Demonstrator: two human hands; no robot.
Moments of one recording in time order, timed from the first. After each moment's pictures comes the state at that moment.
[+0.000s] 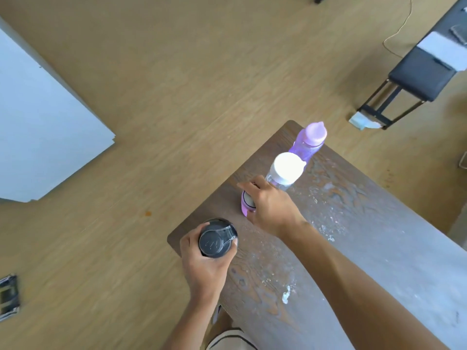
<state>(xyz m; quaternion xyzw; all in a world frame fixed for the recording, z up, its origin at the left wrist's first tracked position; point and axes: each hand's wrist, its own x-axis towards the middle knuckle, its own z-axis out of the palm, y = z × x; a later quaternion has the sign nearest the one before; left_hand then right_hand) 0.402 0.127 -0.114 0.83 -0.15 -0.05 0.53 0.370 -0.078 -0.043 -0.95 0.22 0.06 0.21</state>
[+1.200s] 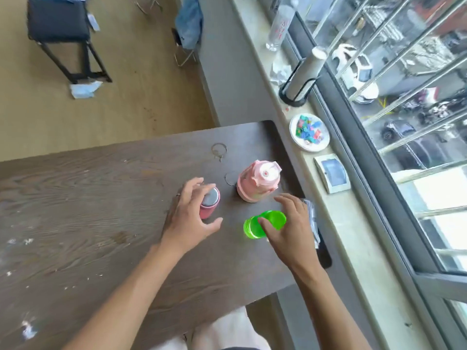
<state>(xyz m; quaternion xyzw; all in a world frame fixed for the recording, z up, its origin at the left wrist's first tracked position) -0.144 -0.052 -0.051 0.47 -0.77 -0.36 0.23 -0.373 0.062 0.006 -0.52 0.81 -0.24 0.13</state>
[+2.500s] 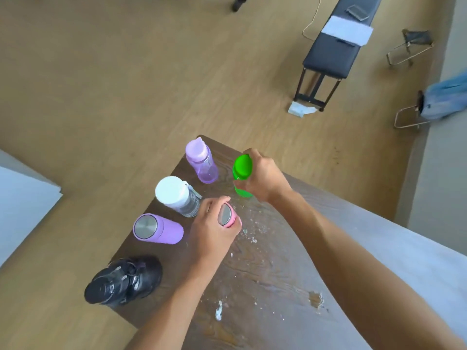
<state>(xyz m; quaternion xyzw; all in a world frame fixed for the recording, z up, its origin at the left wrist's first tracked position) 0.293 -0.099 -0.044 0.82 -0.41 -0.15 0.38 0.222 -0.283 -0.046 -0.82 0.43 -0.12 0.35</state>
